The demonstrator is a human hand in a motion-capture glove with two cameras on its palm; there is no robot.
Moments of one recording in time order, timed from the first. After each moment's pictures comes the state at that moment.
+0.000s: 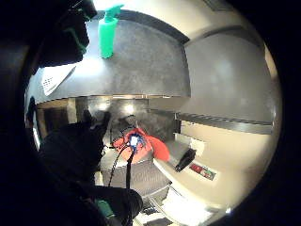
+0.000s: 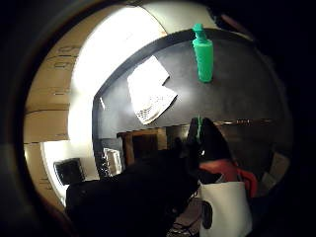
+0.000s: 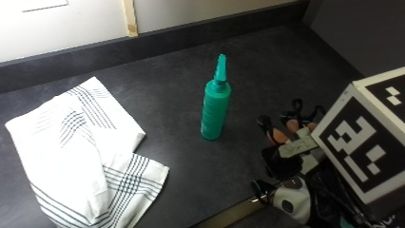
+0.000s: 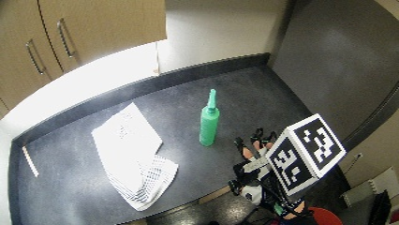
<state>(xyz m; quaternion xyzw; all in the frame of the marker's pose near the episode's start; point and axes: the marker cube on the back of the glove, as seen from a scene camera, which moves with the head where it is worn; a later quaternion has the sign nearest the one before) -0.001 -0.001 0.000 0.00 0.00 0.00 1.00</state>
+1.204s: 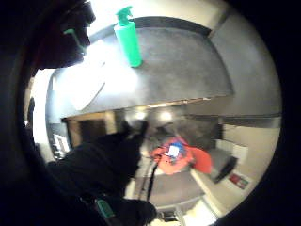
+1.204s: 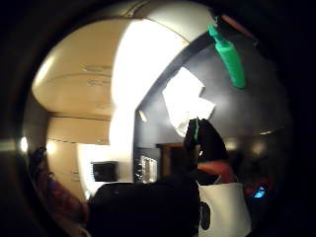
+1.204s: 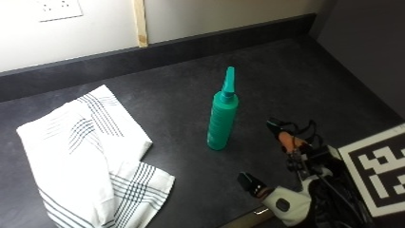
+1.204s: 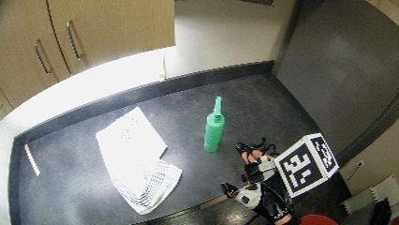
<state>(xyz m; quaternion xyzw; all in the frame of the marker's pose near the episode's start) -0.006 0.005 0.034 0.04 -0.20 0.03 0.98</state>
